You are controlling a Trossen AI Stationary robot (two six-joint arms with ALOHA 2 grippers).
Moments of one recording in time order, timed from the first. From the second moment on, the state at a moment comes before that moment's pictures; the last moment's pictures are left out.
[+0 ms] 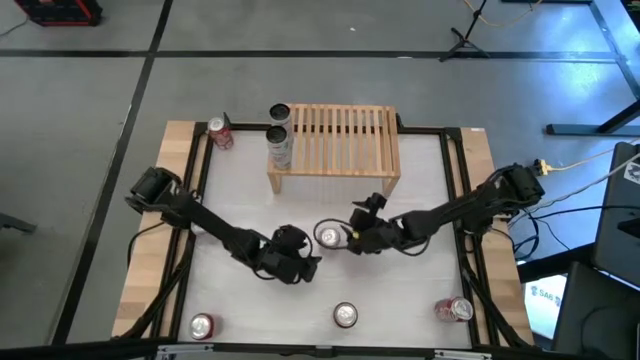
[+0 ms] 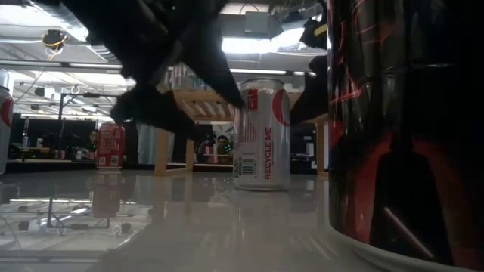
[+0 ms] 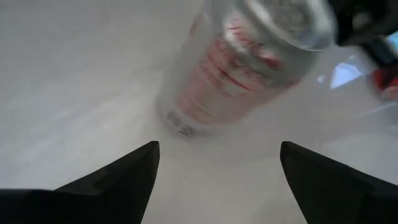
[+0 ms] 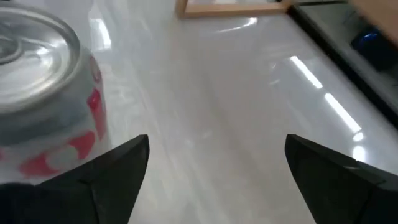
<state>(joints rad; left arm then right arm) -0.45 1.77 0.99 -0.10 -0.59 -1.21 0.32 1.61 0.87 -0.13 0.71 0.39</state>
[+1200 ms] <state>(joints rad) -0.40 1.42 0.99 -0.15 -0.44 -0.88 0.40 1.51 0.87 -0.02 0.34 0.39</state>
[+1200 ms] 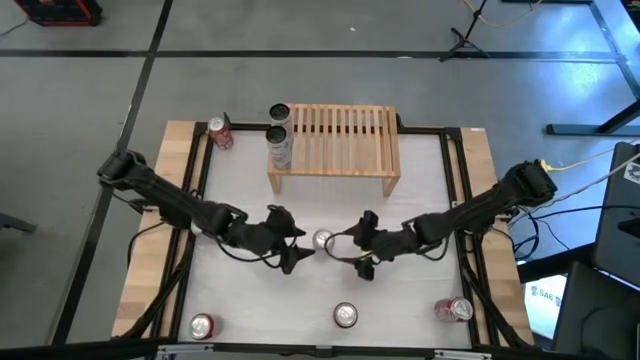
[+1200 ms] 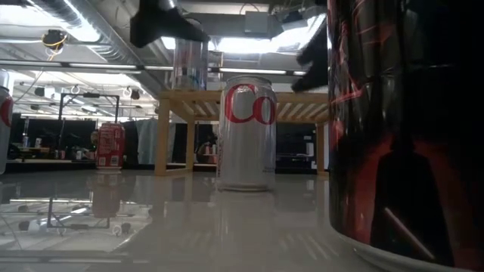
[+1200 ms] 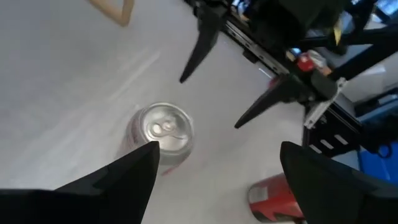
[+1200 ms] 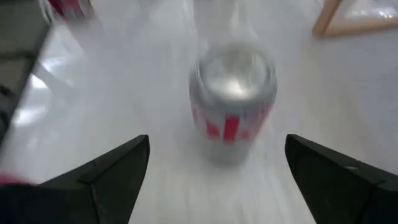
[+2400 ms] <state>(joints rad) -0.52 1.41 0.99 -0.26 -0.30 -0.98 0.32 1.89 0.88 0.50 0.41 0.33</state>
